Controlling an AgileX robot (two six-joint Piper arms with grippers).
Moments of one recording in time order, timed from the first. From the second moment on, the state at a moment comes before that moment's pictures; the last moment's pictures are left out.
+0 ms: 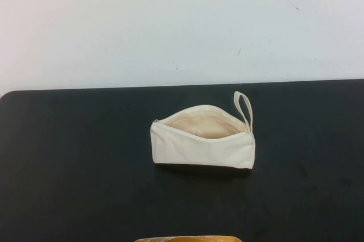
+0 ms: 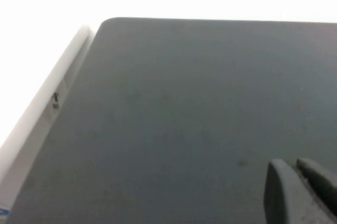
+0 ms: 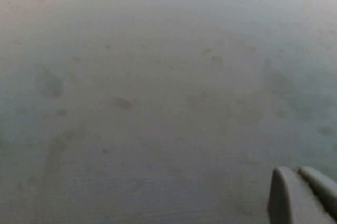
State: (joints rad) right arm -0.10 -0.01 0.02 -0.05 0.42 -0.01; left arm 0.05 -0.01 0.03 -0.05 0.32 -0.03
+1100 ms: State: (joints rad) right arm -0.10 -0.01 0.02 -0.05 0.42 -0.01; left arm 0.05 -0.01 0.02 -0.12 0.36 -0.03
